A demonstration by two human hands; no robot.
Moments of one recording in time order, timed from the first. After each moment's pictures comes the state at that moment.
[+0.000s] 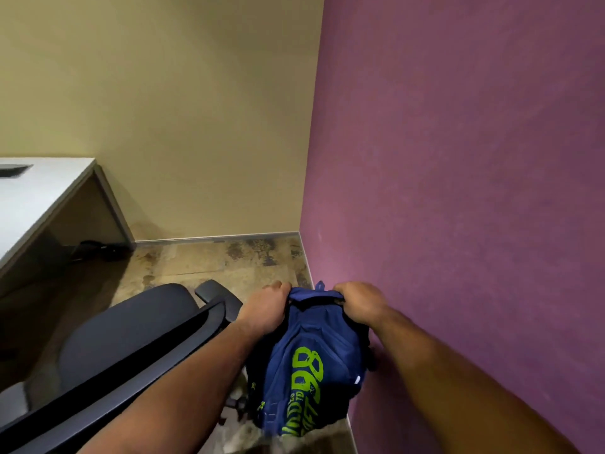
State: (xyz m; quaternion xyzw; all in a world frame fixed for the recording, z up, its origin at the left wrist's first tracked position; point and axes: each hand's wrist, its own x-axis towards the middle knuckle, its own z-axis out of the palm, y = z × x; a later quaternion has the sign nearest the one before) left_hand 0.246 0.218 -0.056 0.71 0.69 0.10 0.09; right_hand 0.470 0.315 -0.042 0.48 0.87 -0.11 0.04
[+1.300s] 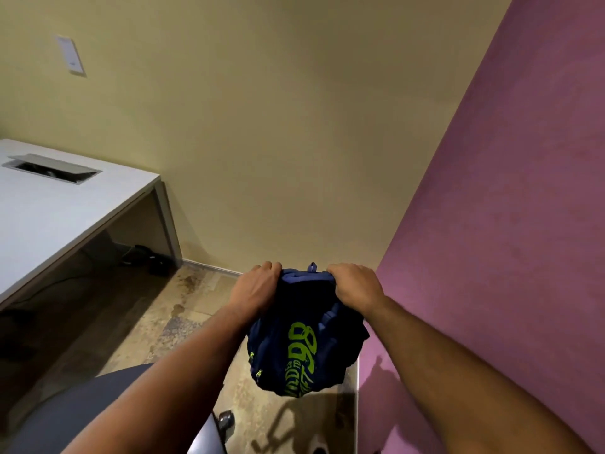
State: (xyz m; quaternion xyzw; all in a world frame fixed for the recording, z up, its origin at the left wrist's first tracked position) left_hand -0.066 0.623 -0.040 0.55 0.83 0.11 0.01; right_hand 0.112 0.772 0.001 0.30 0.95 -0.01 0.00
